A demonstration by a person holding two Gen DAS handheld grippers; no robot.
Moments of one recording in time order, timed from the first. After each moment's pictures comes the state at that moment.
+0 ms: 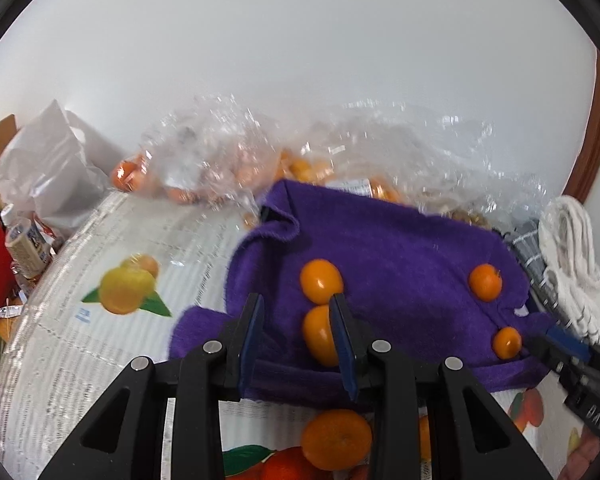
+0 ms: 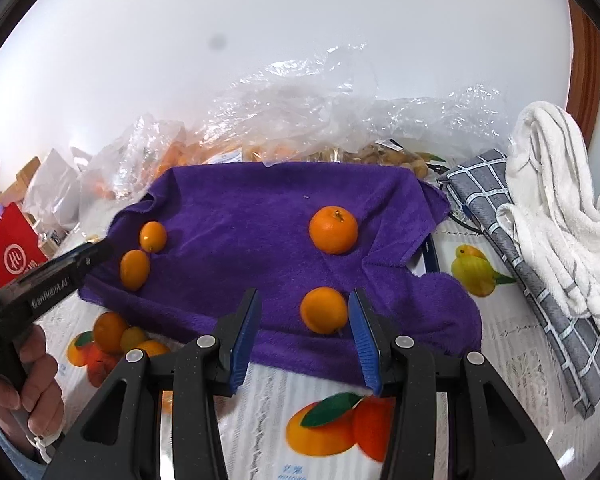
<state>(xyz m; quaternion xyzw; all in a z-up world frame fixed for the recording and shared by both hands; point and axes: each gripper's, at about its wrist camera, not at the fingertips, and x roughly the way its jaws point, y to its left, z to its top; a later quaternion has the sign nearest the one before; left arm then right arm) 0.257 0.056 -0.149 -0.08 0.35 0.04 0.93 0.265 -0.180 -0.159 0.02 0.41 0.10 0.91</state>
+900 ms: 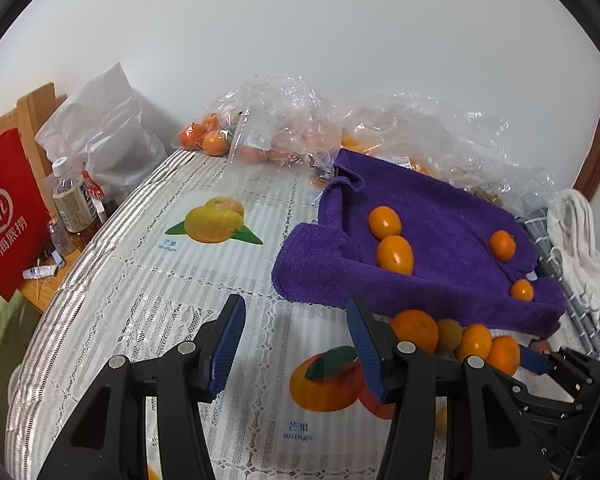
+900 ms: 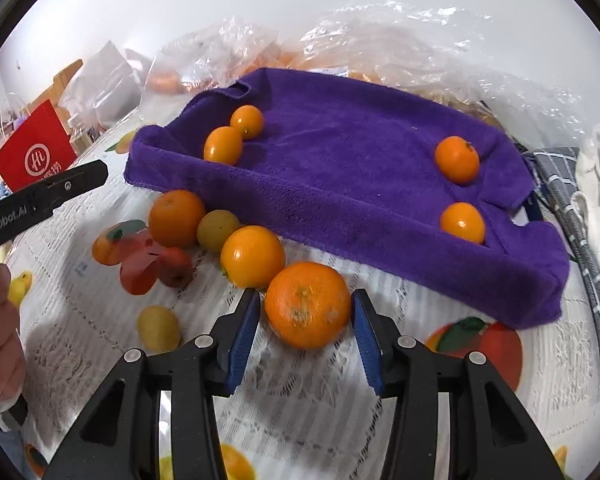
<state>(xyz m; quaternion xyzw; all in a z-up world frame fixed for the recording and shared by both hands) 0.188 0.098 -0.161 -0.09 0.37 0.07 0.92 0.228 -0.099 -0.201 -0.08 0.48 0.18 0.86</state>
